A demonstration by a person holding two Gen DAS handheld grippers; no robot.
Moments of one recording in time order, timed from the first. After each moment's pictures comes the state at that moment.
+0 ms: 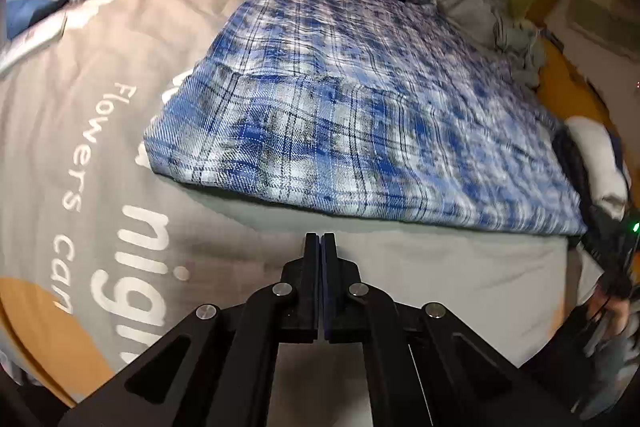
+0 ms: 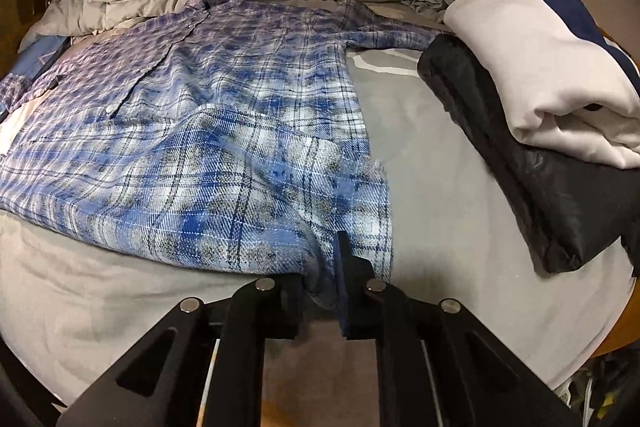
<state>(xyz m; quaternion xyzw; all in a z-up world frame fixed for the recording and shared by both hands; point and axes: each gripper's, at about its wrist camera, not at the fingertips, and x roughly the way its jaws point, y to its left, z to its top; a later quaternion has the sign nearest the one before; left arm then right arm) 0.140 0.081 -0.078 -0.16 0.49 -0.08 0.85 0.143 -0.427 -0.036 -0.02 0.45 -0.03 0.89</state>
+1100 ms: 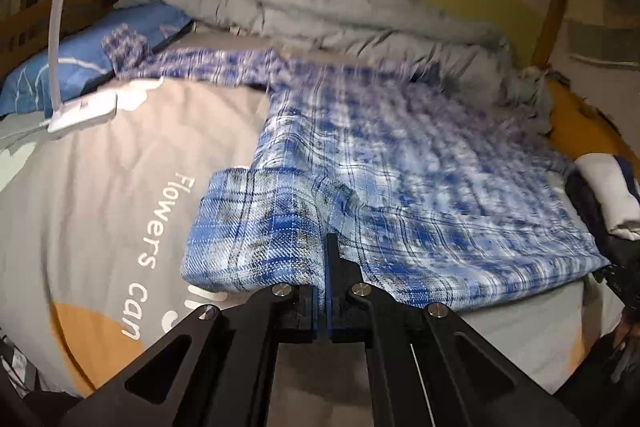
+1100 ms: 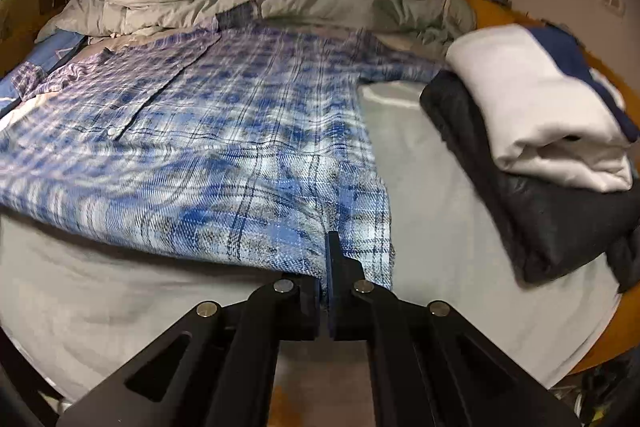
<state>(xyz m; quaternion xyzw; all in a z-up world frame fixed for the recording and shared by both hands) 0.124 0.077 -0.024 -0.11 0.38 -0.01 0.92 0.127 -0.418 -0.016 -0.04 0.41 -0.02 0.91</state>
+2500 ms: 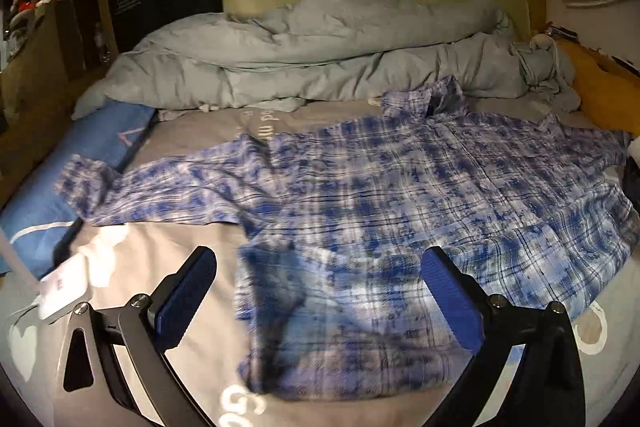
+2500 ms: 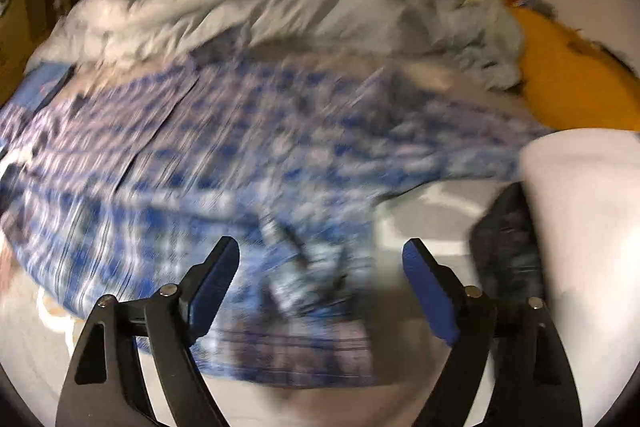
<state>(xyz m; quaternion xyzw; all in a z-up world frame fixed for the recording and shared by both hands) 0.287 0.054 0.011 0.04 0.33 0.00 0.94 0.318 -0.442 0.007 -0.03 0.40 0.01 0.92</state>
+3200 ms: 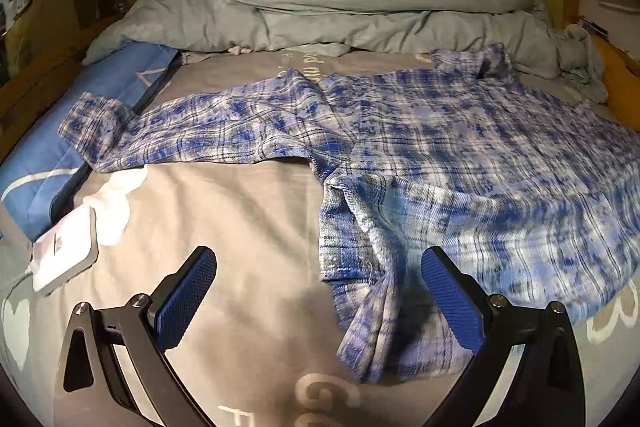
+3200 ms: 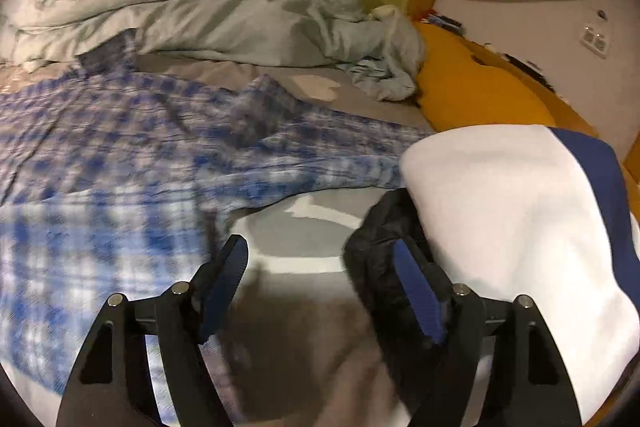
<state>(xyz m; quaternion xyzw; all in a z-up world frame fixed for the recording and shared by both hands) 0.299 0.129 -0.038 0.02 0.39 0.02 0.92 0.333 -0.471 -0.006 -0.09 0.37 -0.14 0.91</state>
